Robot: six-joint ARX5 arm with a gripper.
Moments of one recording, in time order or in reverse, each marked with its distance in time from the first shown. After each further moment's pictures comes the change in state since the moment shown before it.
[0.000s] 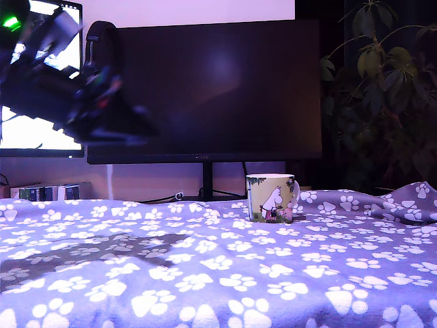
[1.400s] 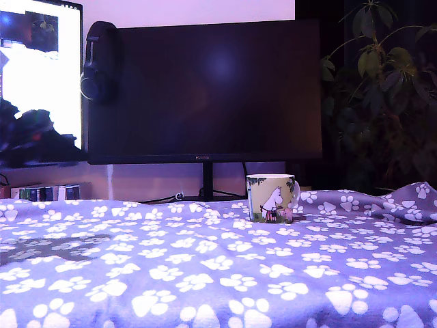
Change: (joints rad) arm 0.230 0.008 -0.221 0.291 0.073 0.001
